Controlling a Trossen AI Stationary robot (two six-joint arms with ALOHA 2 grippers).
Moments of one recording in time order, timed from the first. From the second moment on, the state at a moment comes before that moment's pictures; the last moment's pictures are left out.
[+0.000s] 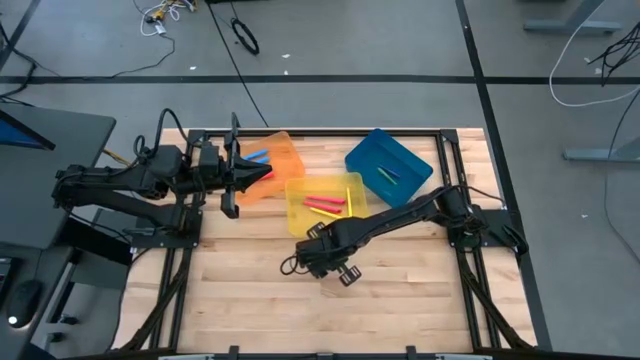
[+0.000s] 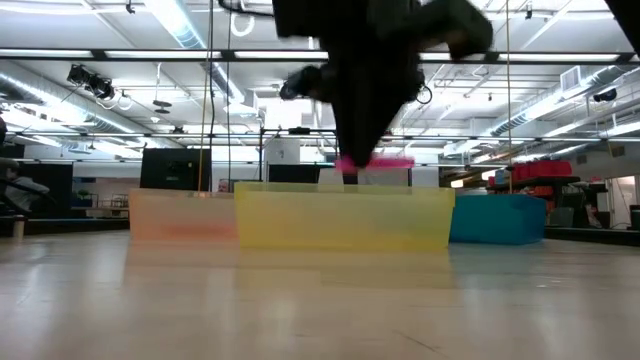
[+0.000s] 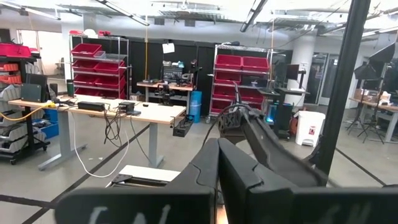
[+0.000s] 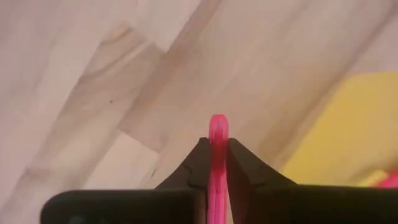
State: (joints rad) left arm -0.08 0.89 0.97 0.10 -0.21 -0.07; right arm 0.26 2.18 1.90 -1.14 0.01 -0.39
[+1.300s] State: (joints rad) left arm -0.08 0.89 0.97 0.10 -0.24 -0.07; right arm -0.24 2.17 2.12 -1.42 0.07 0.34
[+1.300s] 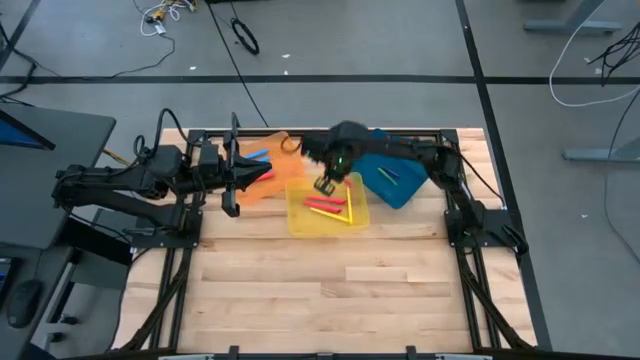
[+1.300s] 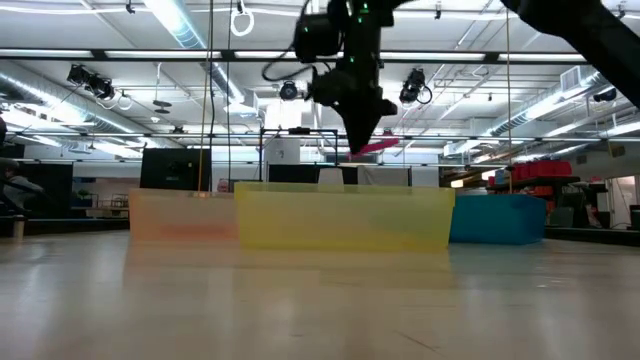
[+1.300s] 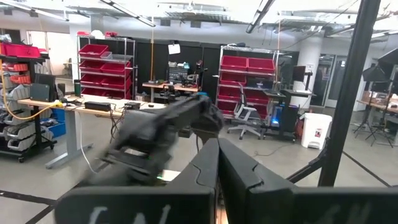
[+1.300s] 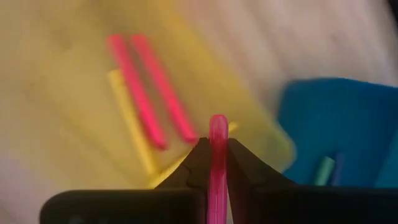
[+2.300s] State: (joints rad) left arm -0.08 0.89 0.97 0.08 -0.25 -0.08; right arm -0.54 2.13 2.12 -1.44 0.19 0.28
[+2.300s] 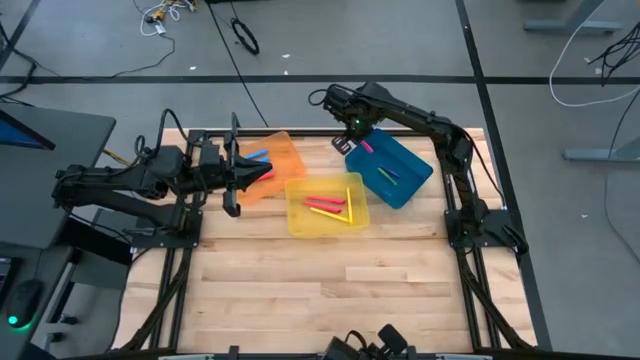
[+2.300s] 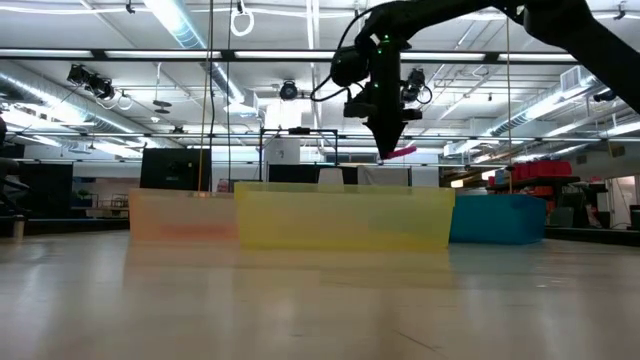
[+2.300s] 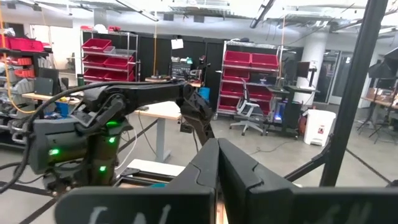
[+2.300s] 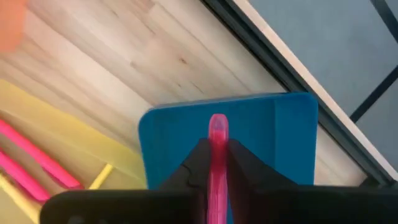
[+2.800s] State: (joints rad) left arm -0.07 0.89 0.97 0.08 -0.27 -0.07; right arm -0.54 1.79 1.62 -1.12 0.18 0.33
